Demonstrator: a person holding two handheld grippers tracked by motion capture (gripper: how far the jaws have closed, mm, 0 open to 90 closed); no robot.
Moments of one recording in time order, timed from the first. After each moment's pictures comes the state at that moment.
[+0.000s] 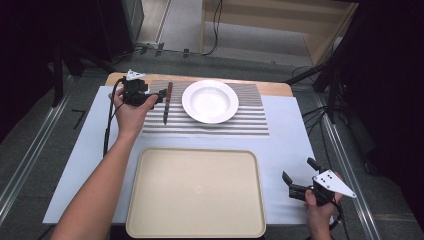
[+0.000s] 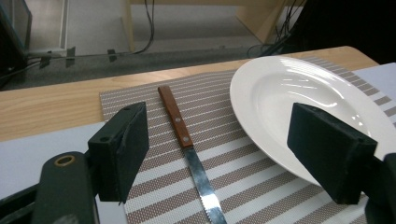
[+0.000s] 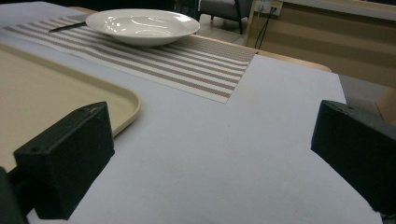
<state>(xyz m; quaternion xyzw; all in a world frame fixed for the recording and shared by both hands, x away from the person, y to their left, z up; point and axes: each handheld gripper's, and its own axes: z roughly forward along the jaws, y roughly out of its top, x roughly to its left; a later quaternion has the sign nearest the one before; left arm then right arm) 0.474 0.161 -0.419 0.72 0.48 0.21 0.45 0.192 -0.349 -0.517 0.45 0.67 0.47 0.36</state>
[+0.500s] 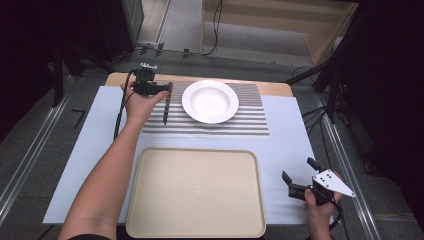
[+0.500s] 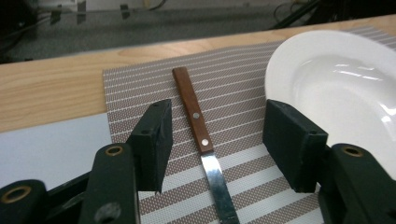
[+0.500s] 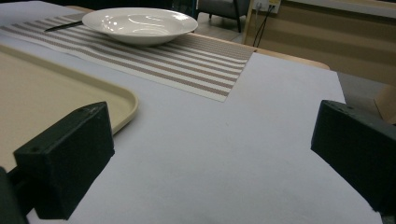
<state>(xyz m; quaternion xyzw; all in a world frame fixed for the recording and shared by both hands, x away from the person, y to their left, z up) 0.523 0.140 -0.427 0.75 0.52 0.19 0.36 0.194 -0.349 -0.518 0.45 0.67 0.47 0.36</state>
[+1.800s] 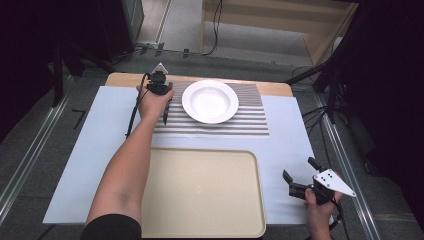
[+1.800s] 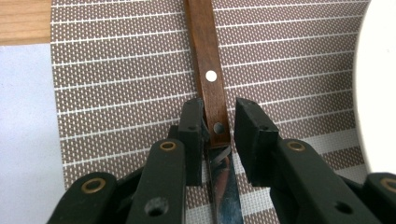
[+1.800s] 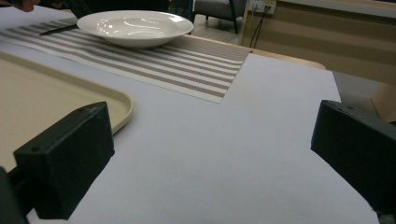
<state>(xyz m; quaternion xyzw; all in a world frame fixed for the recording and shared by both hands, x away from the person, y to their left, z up) 0.577 0.112 -0.476 0.75 0.62 0.09 0.22 0.195 -0.351 -0.518 0.46 0.66 0.47 0.36</state>
